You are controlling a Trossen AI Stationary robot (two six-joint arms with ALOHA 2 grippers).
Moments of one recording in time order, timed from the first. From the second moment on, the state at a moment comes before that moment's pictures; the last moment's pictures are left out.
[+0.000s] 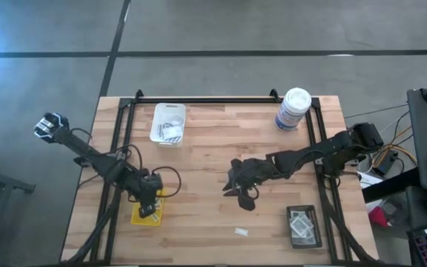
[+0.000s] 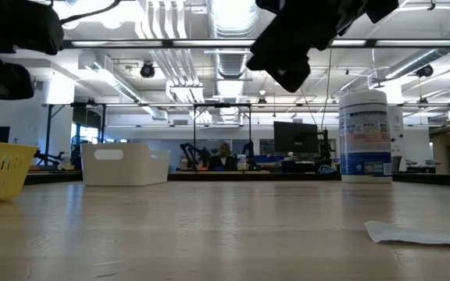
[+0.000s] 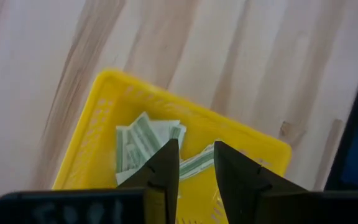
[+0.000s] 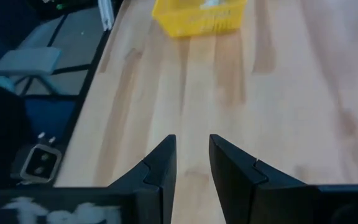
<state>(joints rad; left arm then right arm) -0.55 1.09 0.72 -0.75 0.01 -0.93 0.22 1.59 0.98 -0.01 -0.13 0.34</state>
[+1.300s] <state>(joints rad) -0.29 1.10 0.83 -0.44 -0.17 -0.20 0.59 1.59 0.86 0.04 -0.04 1.14</state>
